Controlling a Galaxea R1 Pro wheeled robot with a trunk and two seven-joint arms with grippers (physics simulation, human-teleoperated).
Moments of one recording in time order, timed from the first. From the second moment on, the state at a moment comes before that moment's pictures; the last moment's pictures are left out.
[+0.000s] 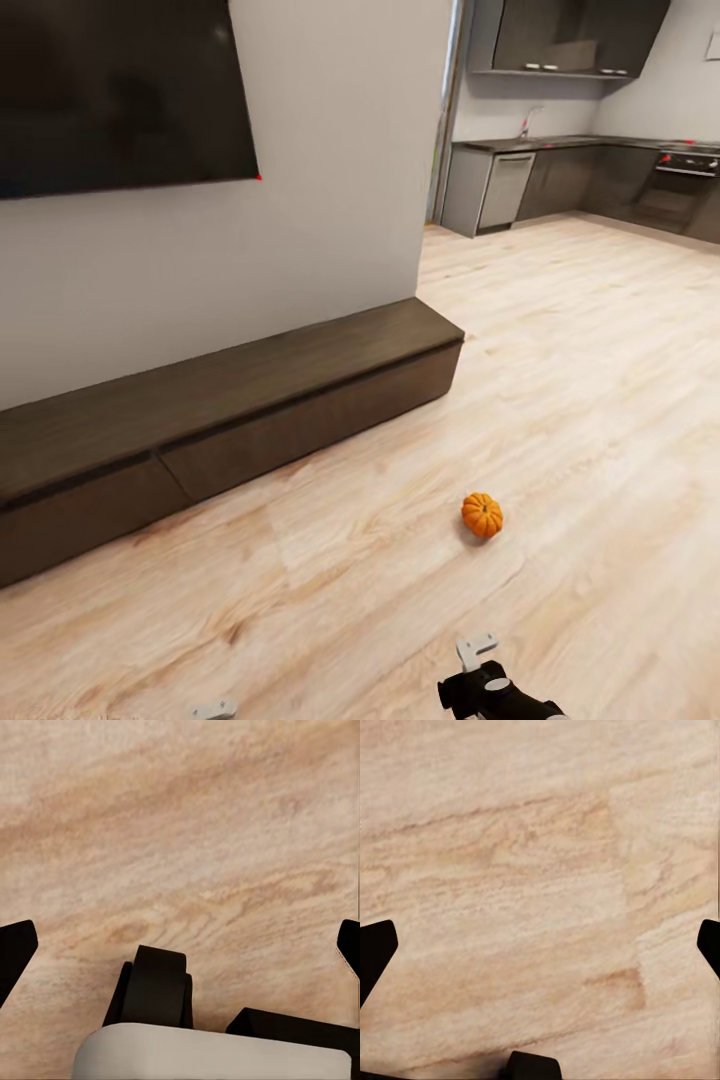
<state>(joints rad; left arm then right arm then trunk) -0.30 0.08 -0.24 -0.35 0.47 0.14 0.08 -0.57 0.06 0.04 -0.02 0.23 -0.01 -0.05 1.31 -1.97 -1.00</state>
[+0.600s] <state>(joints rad) -0.30 0.08 -0.24 -0.35 0.48 0.14 0.08 -0.57 0.06 0.04 -0.02 0.23 -0.01 -0.05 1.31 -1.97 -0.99</state>
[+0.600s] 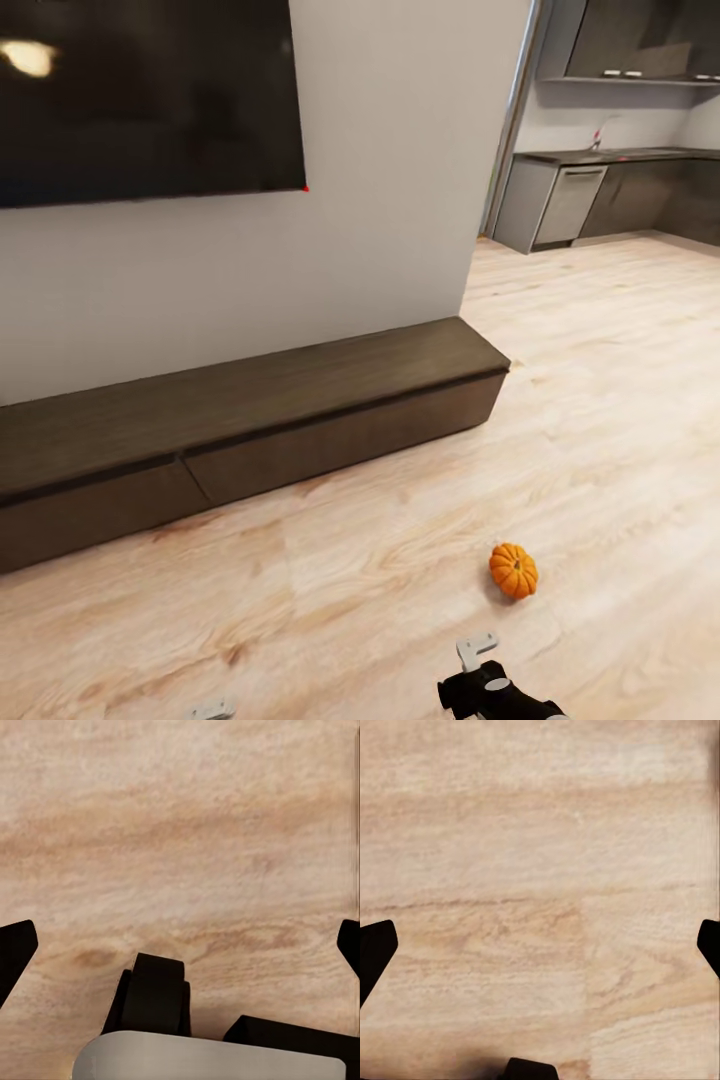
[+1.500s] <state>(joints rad) -0.30 0.08 -0.24 -0.31 0.48 0.06 0.08 -0.57 0.06 0.04 -0.02 0.23 -0.01 -0.05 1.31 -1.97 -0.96</state>
